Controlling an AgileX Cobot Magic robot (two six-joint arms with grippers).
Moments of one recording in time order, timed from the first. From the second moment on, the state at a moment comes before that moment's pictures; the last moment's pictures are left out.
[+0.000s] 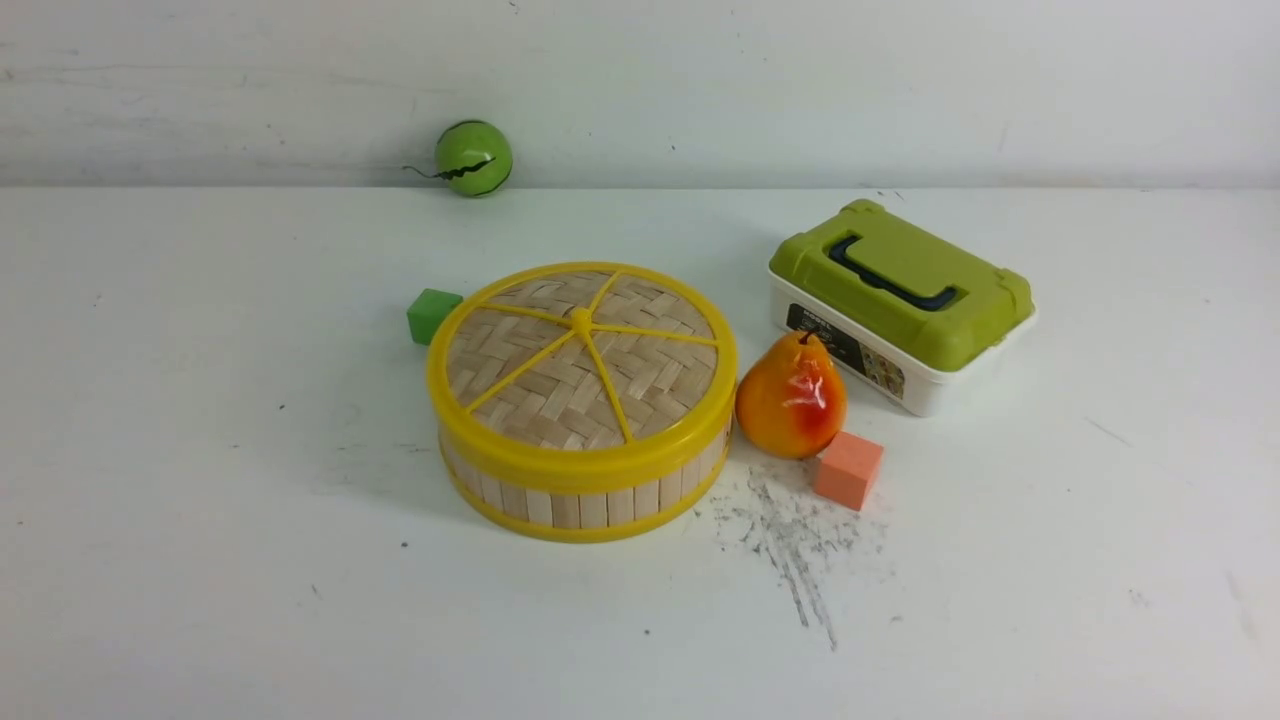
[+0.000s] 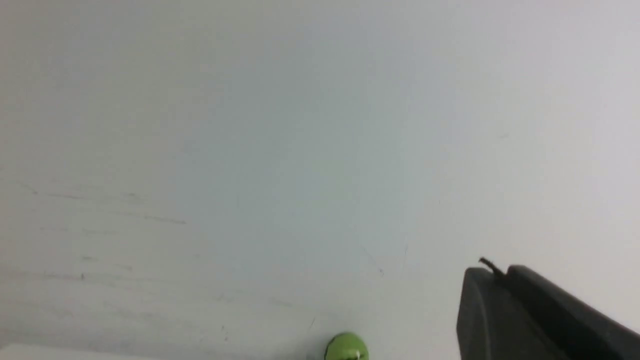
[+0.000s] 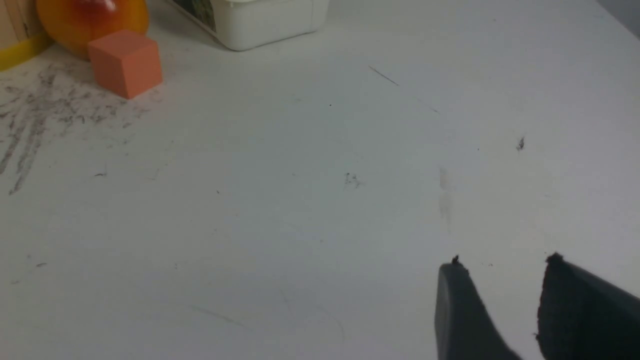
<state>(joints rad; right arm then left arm) -0.04 -0.02 0.02 -0.02 0.39 -0.03 -0.06 -0.01 0.03 -0.06 -0.43 -0.11</state>
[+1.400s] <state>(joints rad) -0.04 -0.02 0.02 -0.02 0.39 -0.03 -0.06 1.34 -1.16 -0.42 0.83 -0.04</state>
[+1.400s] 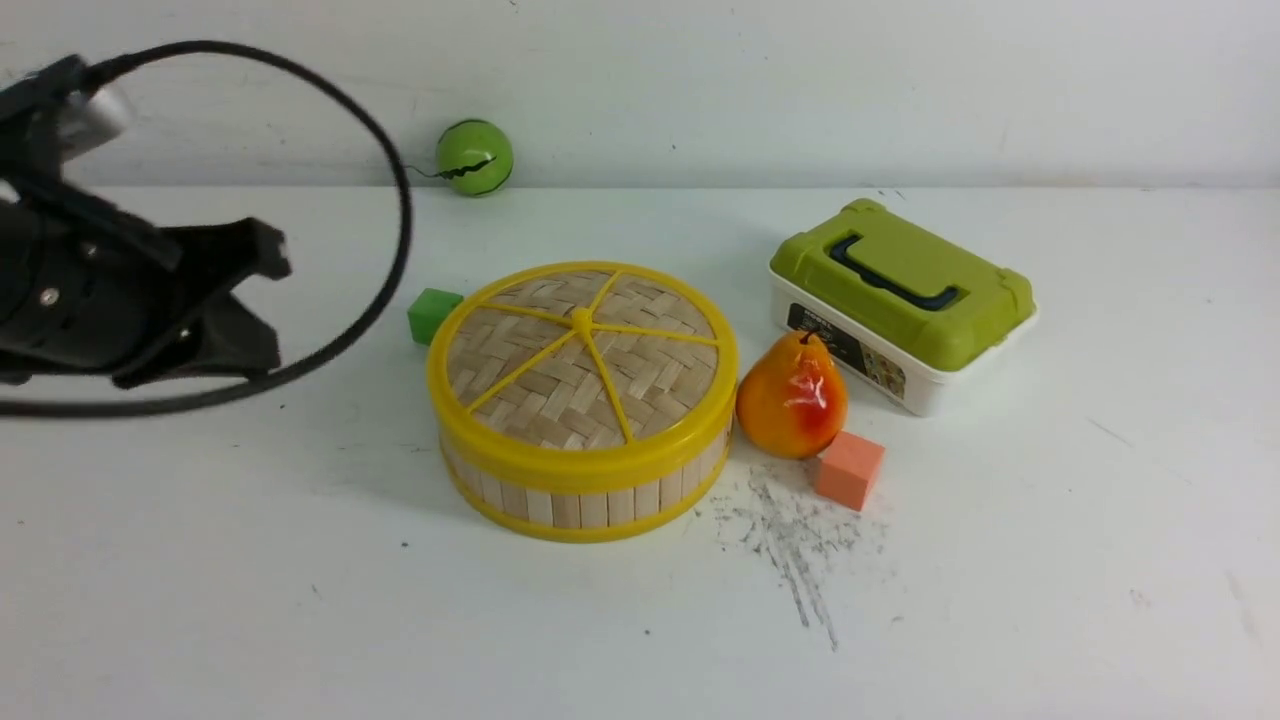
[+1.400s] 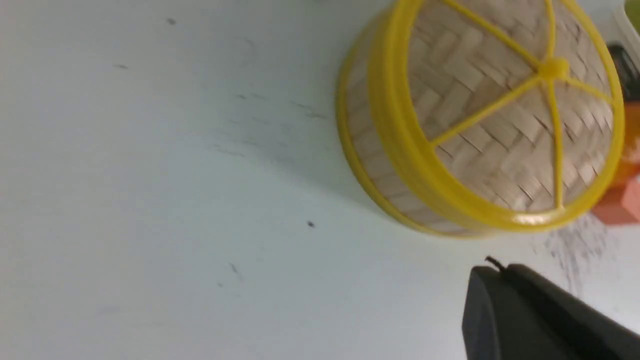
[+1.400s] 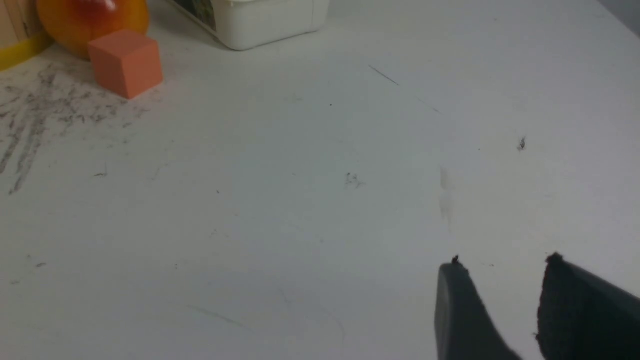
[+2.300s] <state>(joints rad) -0.04 -0.02 0.02 -0.02 0.39 -0.03 -0.49 2.12 -2.05 0.17 0.95 -0.24</state>
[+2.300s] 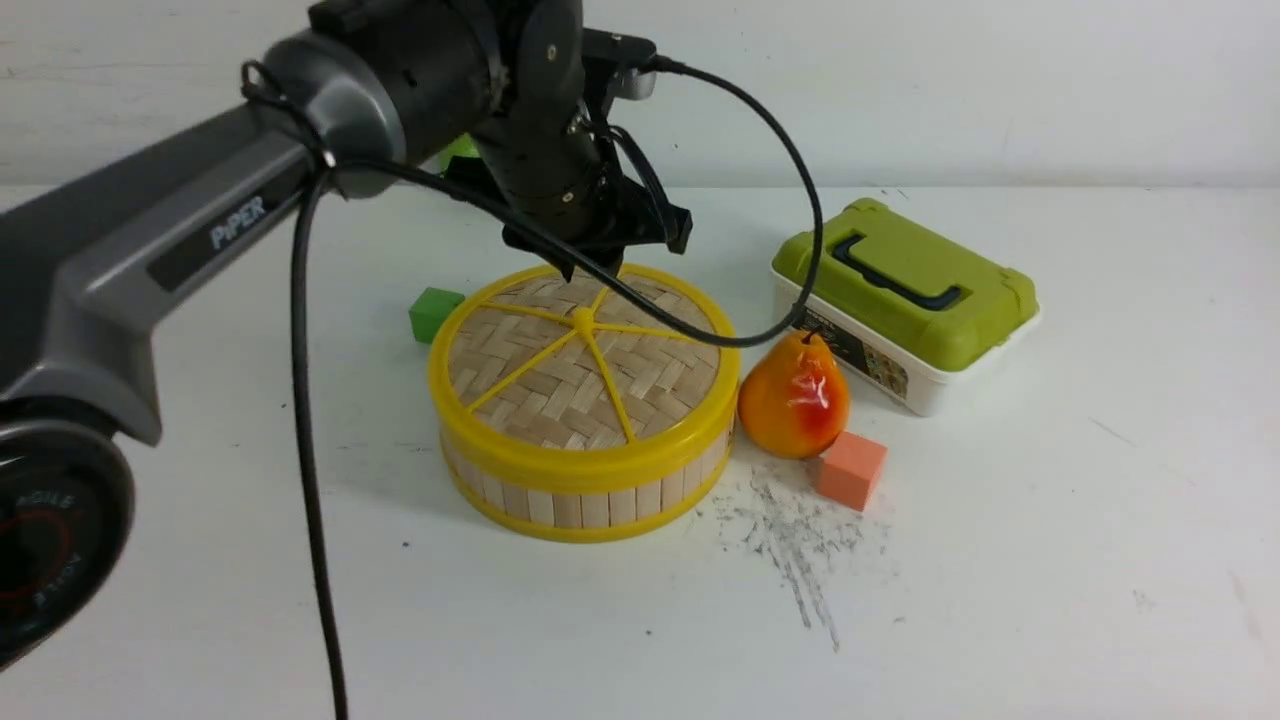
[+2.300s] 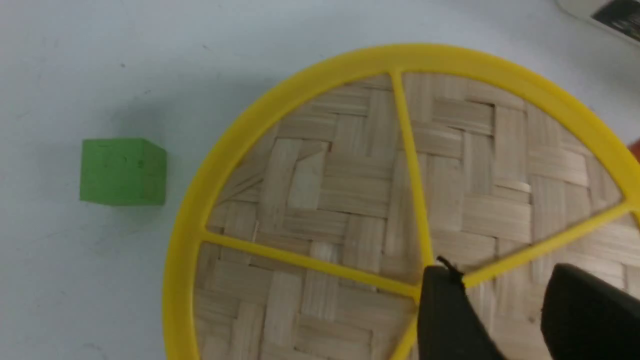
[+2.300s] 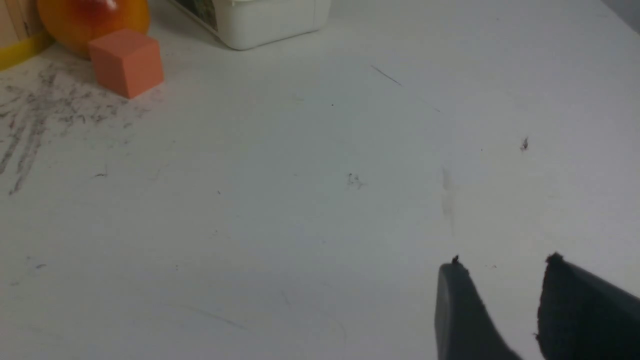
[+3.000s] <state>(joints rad) -0.04 -0.02 0.02 -0.02 0.39 -0.03 -0.49 2.18 -2.06 0.18 0.98 -0.38</state>
